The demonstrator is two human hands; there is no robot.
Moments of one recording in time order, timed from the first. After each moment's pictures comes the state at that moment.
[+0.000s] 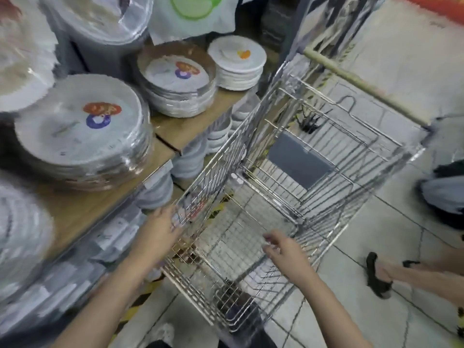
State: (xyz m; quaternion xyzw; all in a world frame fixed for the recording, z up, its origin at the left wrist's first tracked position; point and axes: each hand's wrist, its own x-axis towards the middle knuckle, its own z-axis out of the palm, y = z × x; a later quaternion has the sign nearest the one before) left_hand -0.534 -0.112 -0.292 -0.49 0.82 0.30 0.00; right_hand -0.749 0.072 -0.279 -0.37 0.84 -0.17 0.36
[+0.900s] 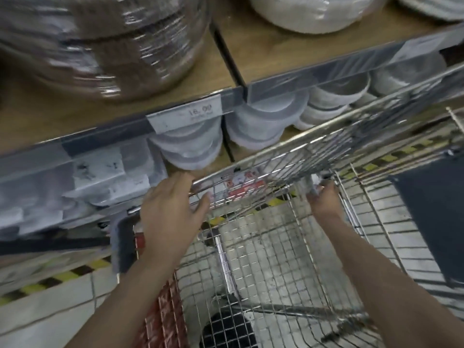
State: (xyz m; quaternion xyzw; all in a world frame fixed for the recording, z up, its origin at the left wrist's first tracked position) left_hand -0.598 -0.136 -0.458 -0.68 0.71 0.03 -0.19; right_hand -0.908 -0.182 -0.606 -0.41 0.87 -0.09 0.27
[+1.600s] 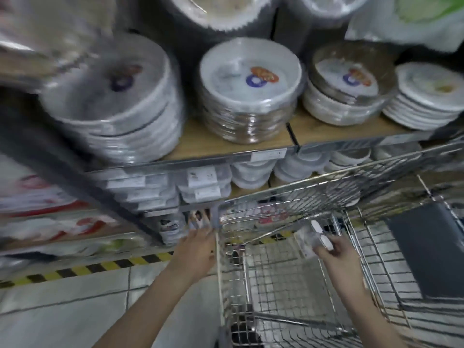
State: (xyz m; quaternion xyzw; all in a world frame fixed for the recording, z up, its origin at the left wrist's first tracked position) left_hand -0.494 -0.011 -0.387 -0.66 0.71 0.24 0.08; right_hand -0.793 -0.025 -0.380 -0.49 0.73 -0.32 0.36
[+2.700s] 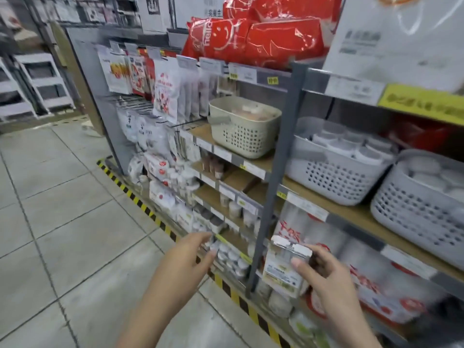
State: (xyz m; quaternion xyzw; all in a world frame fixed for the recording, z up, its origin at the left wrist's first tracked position) left_hand 0.069 0.436 -0.104 -0.90 0.31 0.04 -0.31; right_hand -0.083 0.233 -0.112 -0.70 0.28 -0.21 0.63
